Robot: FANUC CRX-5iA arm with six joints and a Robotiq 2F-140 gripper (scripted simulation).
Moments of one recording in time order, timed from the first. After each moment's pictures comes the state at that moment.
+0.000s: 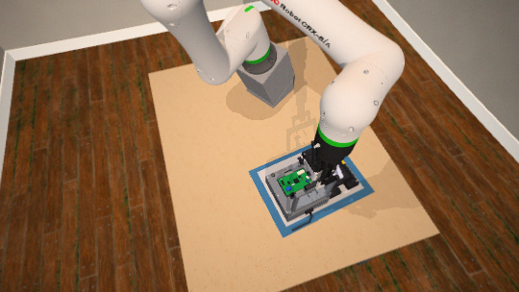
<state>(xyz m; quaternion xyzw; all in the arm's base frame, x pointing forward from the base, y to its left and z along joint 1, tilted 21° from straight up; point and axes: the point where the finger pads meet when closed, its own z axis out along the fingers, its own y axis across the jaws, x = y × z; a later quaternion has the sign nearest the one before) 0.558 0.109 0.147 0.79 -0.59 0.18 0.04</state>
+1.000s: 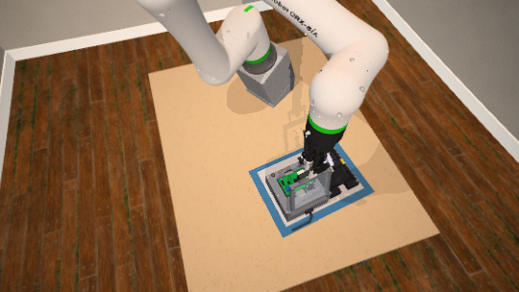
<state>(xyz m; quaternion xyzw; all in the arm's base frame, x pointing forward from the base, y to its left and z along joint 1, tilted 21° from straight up) 0.520 0.095 0.137 0.79 -0.59 0.18 0.04</state>
